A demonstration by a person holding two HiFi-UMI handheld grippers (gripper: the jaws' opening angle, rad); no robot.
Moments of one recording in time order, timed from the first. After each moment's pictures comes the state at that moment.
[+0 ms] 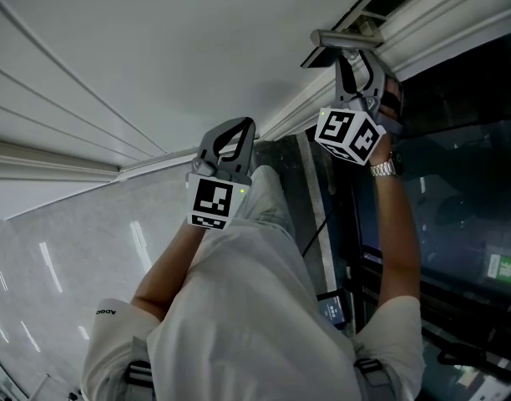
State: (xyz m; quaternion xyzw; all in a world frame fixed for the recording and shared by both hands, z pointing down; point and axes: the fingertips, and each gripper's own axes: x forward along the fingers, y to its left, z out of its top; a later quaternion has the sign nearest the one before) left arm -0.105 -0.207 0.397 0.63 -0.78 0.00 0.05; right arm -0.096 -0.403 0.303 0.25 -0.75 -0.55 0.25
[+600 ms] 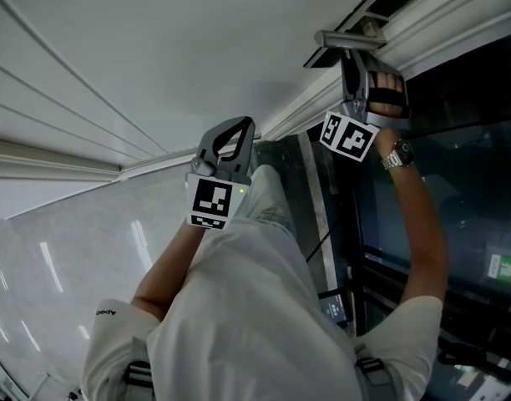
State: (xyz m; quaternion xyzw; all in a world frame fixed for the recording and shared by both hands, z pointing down) left arm -0.110 -0.203 0.396 0.62 -0.78 0.00 0.05; right arm -0.102 -0.406 0.319 0.21 -0.59 -0.73 0.27
